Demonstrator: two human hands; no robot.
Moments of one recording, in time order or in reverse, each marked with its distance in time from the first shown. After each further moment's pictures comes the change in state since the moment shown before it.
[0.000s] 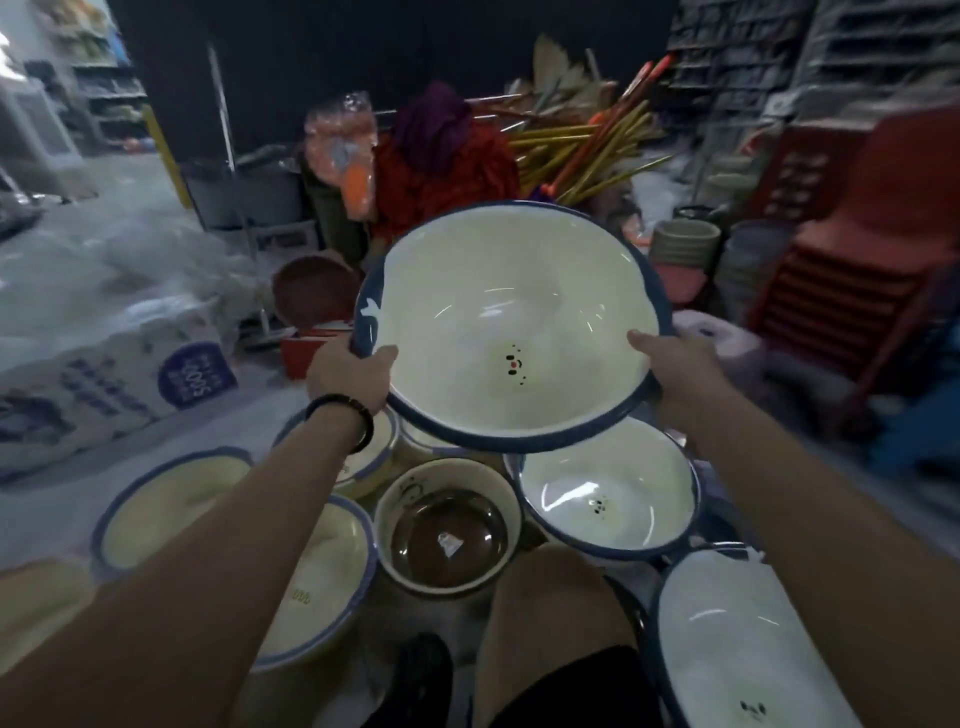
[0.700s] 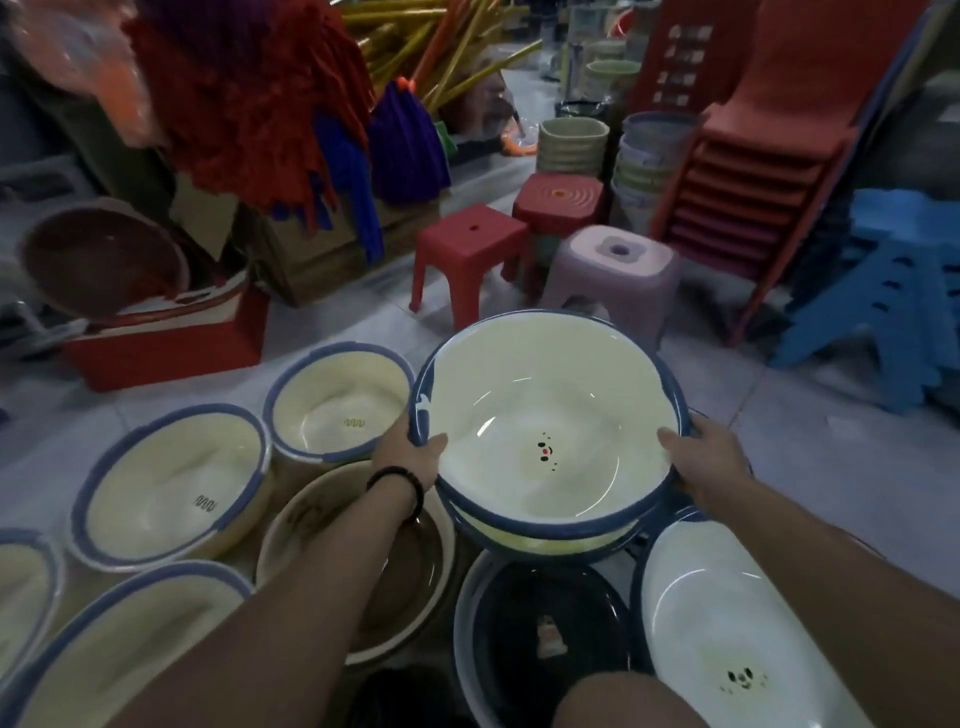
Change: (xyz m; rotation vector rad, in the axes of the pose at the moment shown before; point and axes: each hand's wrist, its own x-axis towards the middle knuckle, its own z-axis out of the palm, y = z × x) left_hand 0.041 -0.118 0.289 0.106 -0.616 -0.153; right_hand 0.129 0.193 -0.136 -0.522 0.451 0.212
